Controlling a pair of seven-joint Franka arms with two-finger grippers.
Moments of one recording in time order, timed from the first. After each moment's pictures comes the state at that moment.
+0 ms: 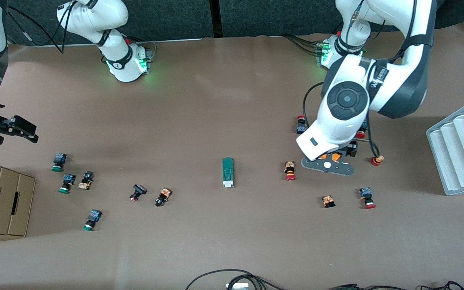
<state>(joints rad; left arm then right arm) -0.48 0.34 0.00 -1.48 0.13 1.71 -0.22 0.13 -0.04 -0.21 -1.69 -0.05 1.72 -0.08</state>
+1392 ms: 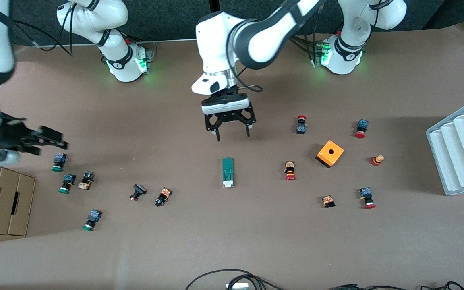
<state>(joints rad) -0.76 0.42 -0.26 -1.59 0.89 2.09 -1.51 0.18 0.08 -0.21 -1.69 0.20 1.75 -0.06</state>
